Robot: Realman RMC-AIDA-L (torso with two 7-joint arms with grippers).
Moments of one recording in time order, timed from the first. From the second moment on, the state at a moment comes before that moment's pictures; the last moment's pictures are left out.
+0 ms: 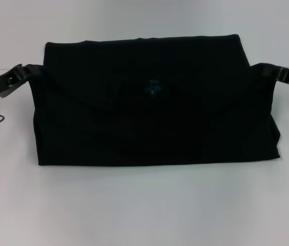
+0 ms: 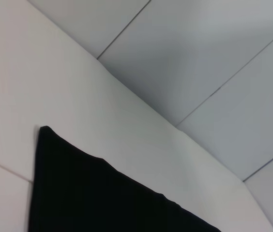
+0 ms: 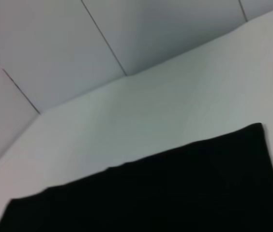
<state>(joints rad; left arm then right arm) -0.69 -2.02 0.18 0.49 2.09 1.06 -1.96 0.74 2.04 -0.43 -0.52 -2.10 -0.89 1.89</state>
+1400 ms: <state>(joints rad) -0.63 -1.90 0.48 0.45 2.14 1.28 -2.18 0.63 1.97 -0.56 -0.51 -2.06 -1.44 1.57</state>
